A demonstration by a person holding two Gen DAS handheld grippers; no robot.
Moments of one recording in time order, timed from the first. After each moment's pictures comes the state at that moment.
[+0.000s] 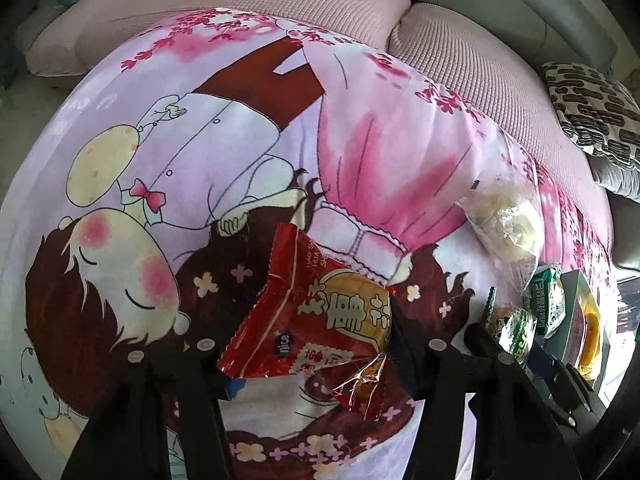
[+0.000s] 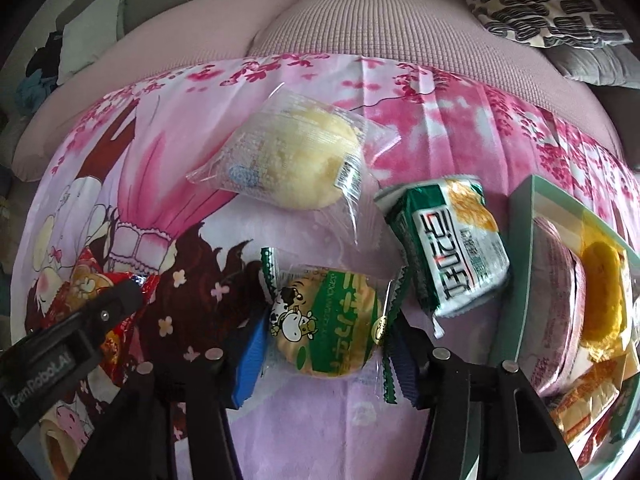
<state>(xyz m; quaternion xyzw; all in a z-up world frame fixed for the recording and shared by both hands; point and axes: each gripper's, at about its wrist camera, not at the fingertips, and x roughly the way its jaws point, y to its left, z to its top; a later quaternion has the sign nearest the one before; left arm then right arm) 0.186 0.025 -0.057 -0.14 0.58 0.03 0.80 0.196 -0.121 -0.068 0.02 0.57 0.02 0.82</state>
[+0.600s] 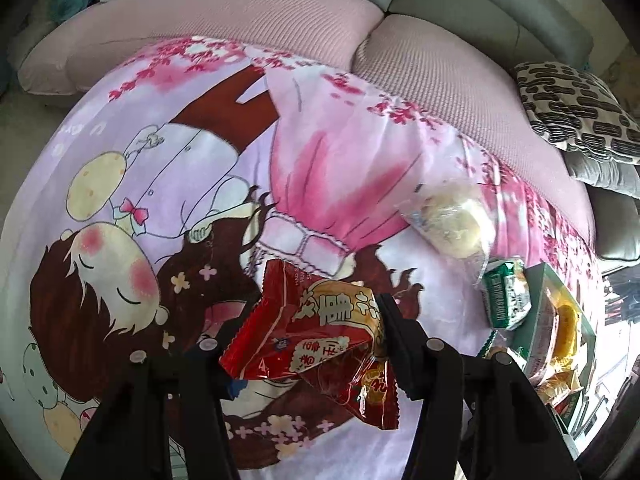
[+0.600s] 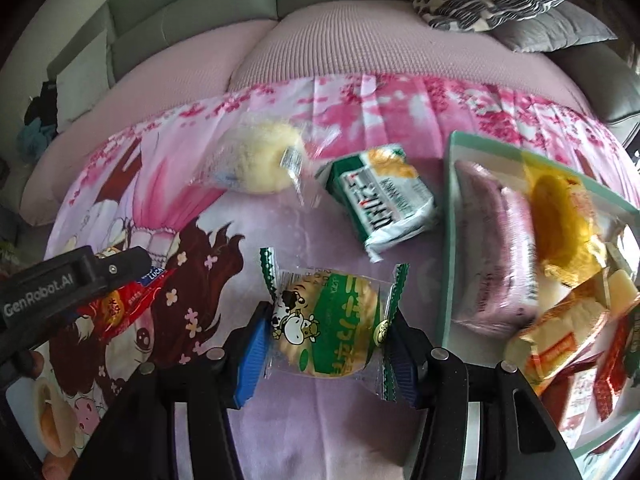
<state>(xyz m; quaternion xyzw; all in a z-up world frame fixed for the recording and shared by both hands) 0.186 0.001 -0.023 -0.13 0.56 0.00 0.82 0.126 -0.183 -0.037 0.08 0.52 0.00 0.85</state>
